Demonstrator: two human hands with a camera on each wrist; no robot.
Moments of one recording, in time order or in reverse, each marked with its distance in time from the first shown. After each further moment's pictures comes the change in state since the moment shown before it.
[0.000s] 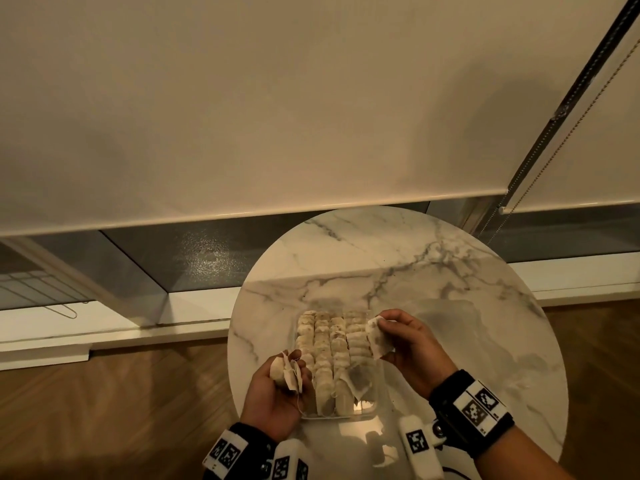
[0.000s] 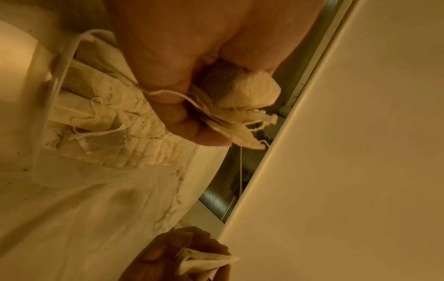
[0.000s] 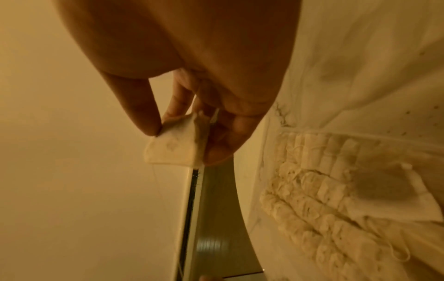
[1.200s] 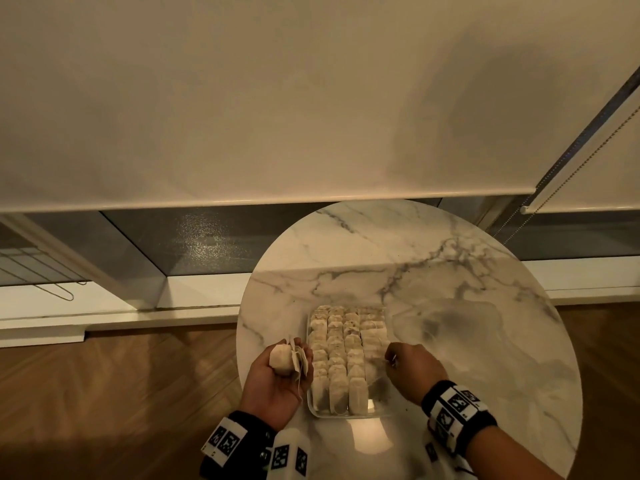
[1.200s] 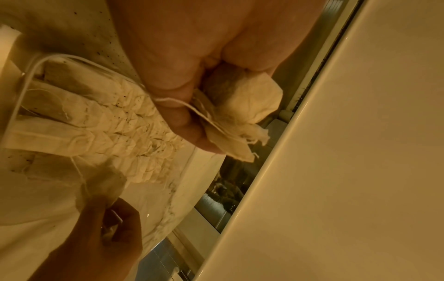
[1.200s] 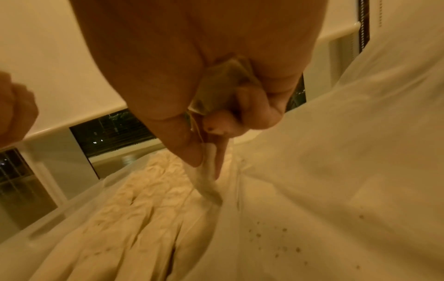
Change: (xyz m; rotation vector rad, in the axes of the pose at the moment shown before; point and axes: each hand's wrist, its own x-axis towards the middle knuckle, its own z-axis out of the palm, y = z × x) left_hand 0.006 0.036 -0.007 -0.048 0.010 0.033; right_hand 0.041 0.063 -0.029 -1.798 0.180 -0.010
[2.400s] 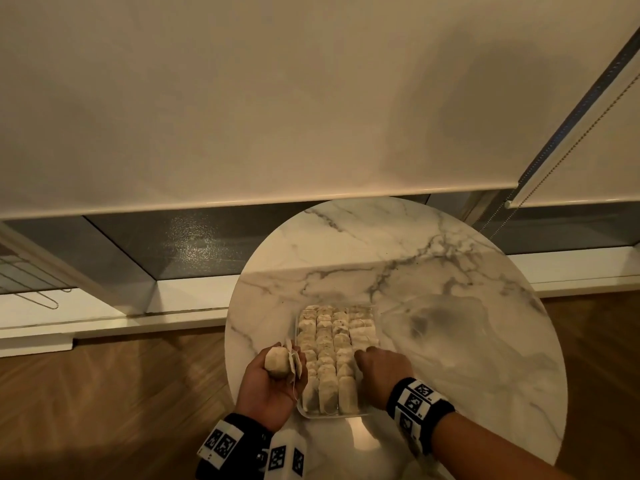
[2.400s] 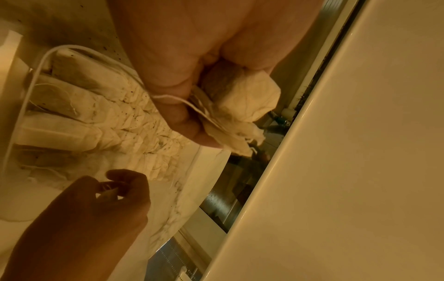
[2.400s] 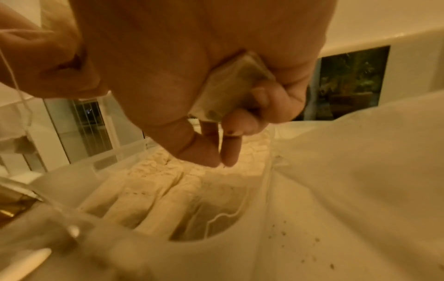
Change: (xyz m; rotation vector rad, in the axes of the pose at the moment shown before) left_hand 0.012 -0.011 -0.002 0.012 0.034 -0.013; right_hand -0.005 -0.032 0.008 -0.371 -0.142 -0.180
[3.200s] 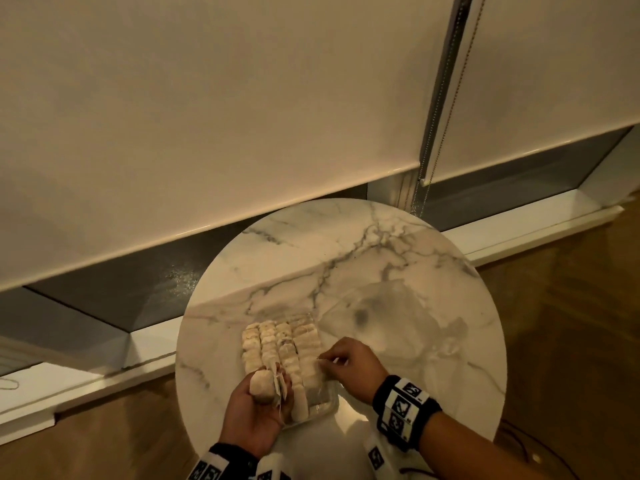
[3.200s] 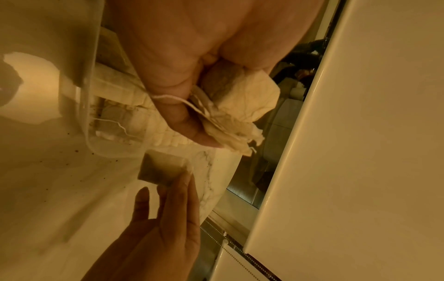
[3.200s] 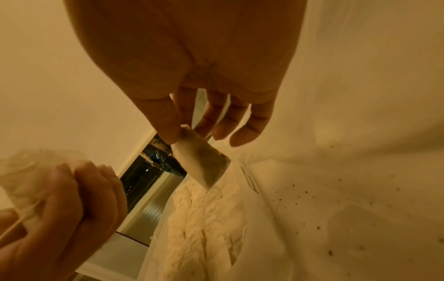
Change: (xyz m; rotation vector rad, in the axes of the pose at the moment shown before) left_hand 0.012 -0.088 0.035 0.204 0.045 0.033; right_hand -0.036 0.077 0.018 1.166 0.254 0.000
